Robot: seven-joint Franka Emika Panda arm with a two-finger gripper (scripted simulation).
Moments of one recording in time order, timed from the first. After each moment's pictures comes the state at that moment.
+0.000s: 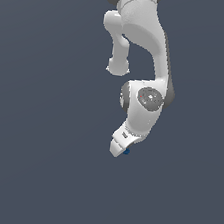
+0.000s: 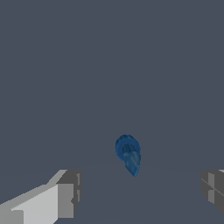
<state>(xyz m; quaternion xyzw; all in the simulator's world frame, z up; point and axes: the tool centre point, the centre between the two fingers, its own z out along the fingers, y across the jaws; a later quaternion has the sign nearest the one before) 0.053 0.093 0.088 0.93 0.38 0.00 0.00</state>
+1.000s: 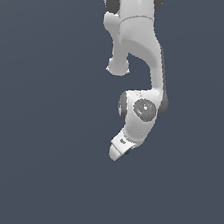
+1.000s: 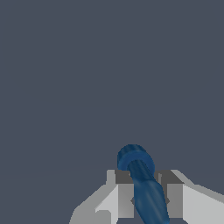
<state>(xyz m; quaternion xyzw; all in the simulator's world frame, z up) 0.053 0.093 0.042 0.92 0.38 0.00 0.00</state>
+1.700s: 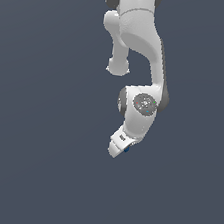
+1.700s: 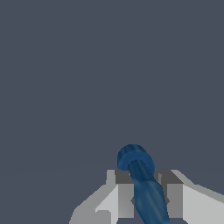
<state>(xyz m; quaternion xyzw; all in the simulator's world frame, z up) 0.046 0.089 0.057 0.92 0.38 0.00 0.00</state>
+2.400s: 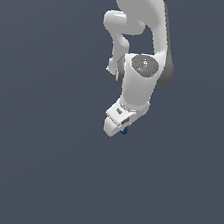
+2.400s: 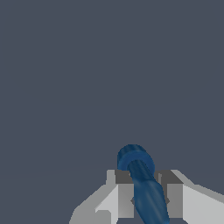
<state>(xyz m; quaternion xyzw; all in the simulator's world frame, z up) 0.008 0.063 0.153 0.92 0.38 0.00 0.00</state>
